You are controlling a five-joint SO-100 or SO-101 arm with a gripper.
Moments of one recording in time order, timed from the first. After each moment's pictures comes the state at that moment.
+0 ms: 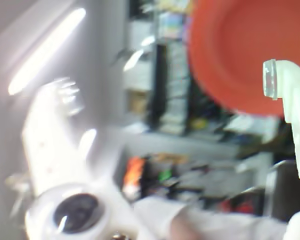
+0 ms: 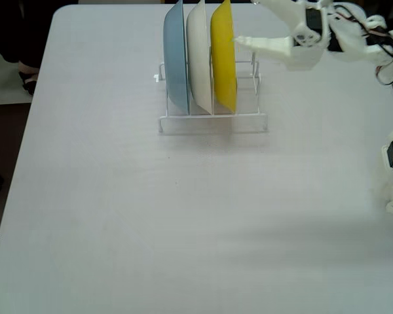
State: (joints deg) arm 1.2 120.4 75.5 32.6 -17.0
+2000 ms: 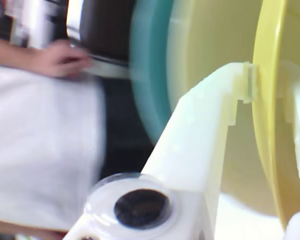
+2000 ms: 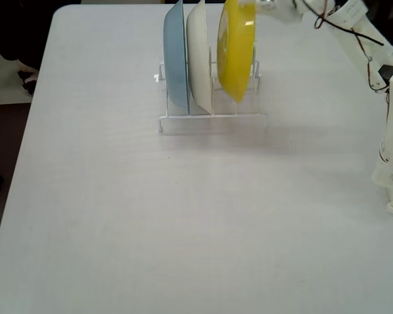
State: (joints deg) arm 34.0 80.9 30.5 60.2 -37.6
